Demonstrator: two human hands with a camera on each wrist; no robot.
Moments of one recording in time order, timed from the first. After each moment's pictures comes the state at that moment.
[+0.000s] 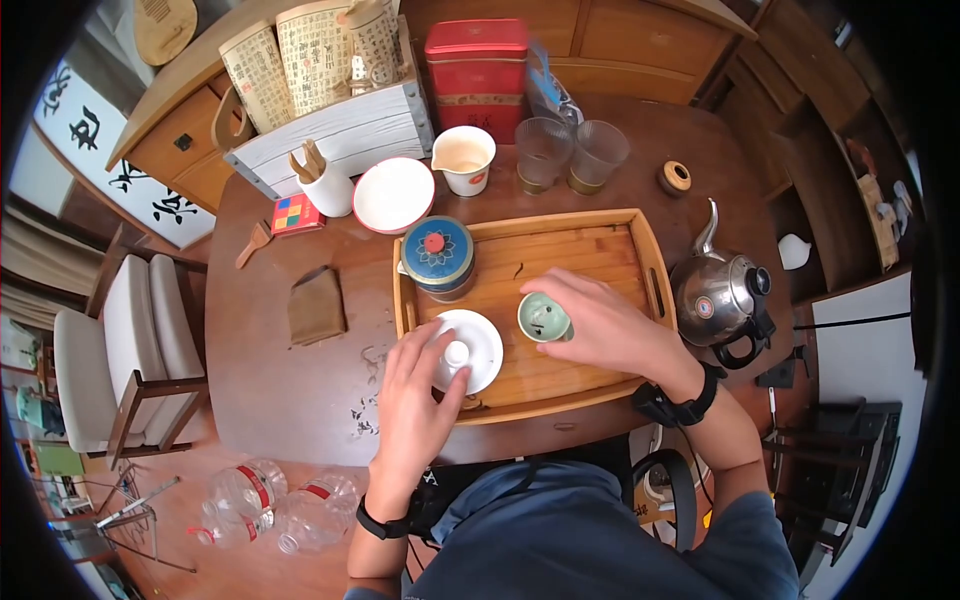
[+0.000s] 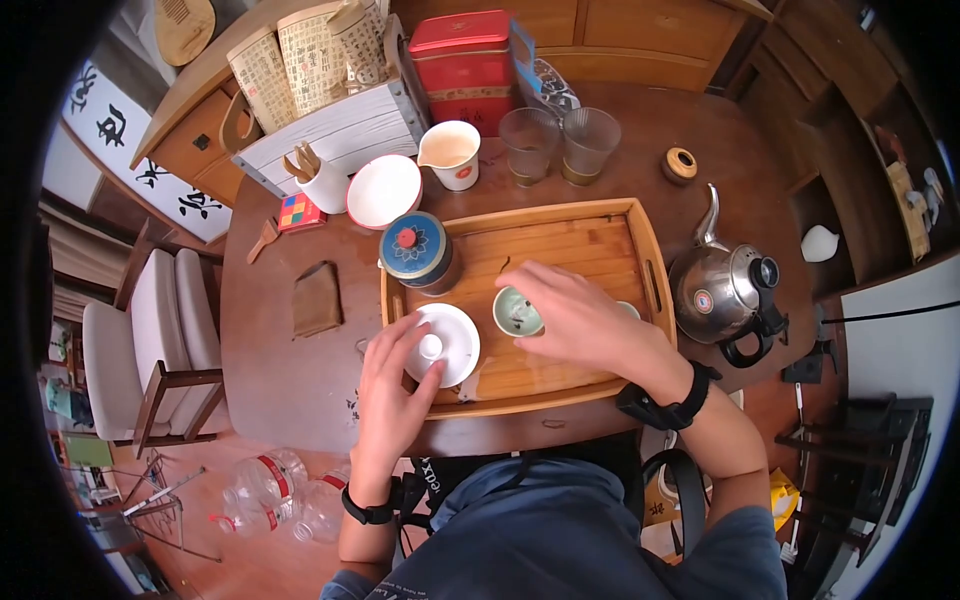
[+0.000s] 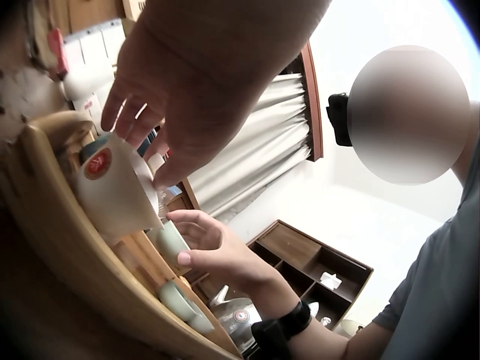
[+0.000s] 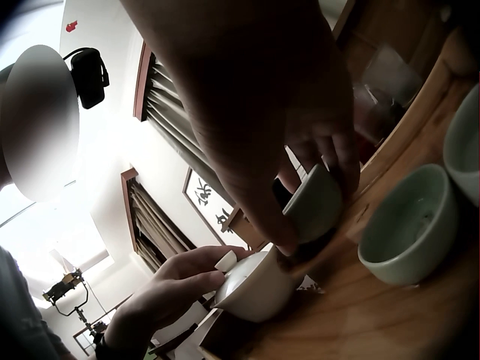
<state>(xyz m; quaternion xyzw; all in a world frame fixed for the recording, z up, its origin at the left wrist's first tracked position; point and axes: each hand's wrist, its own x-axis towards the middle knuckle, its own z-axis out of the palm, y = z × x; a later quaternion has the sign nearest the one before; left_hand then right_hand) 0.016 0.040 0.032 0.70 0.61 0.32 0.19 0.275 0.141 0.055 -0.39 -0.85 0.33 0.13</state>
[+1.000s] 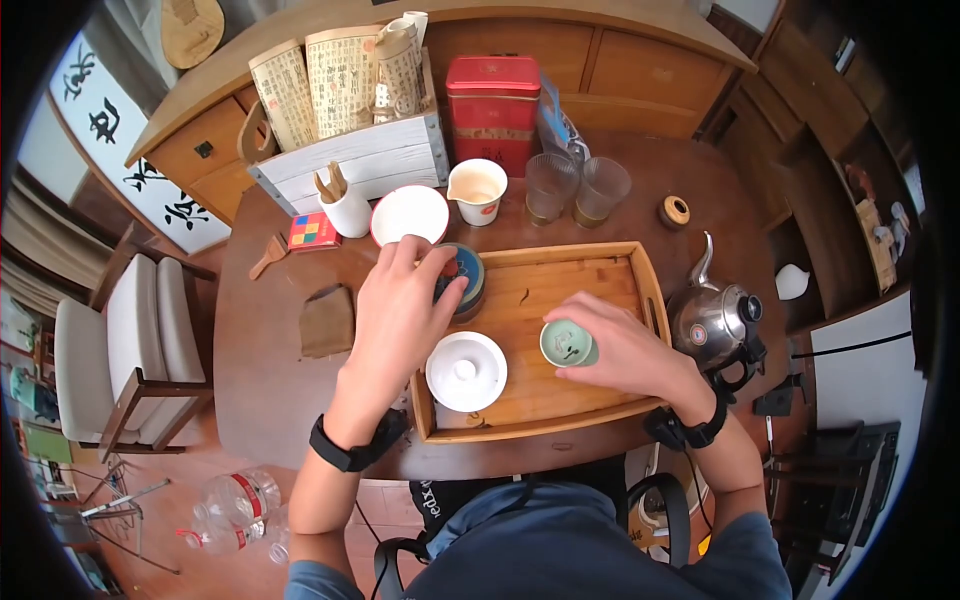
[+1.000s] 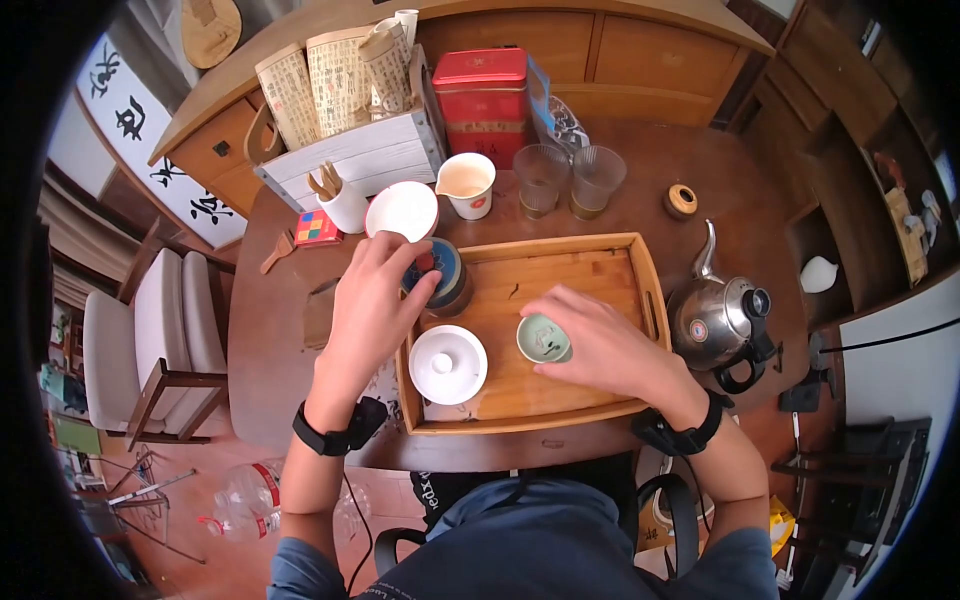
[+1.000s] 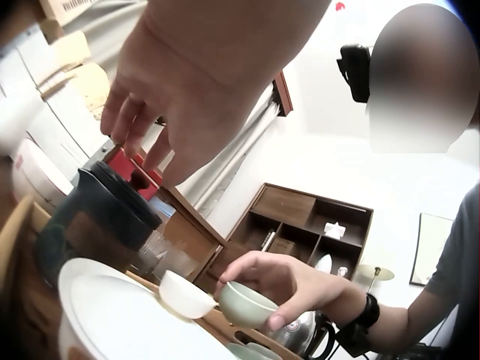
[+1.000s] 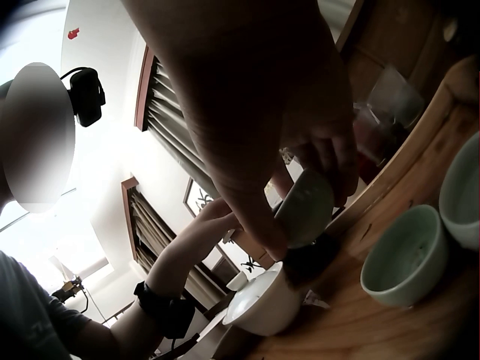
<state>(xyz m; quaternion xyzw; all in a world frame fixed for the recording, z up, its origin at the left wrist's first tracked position) -0.003 0.146 0.083 0.78 0.56 0.28 0.05 0.291 0.139 0.082 -0.40 -0.84 0.35 0.10</state>
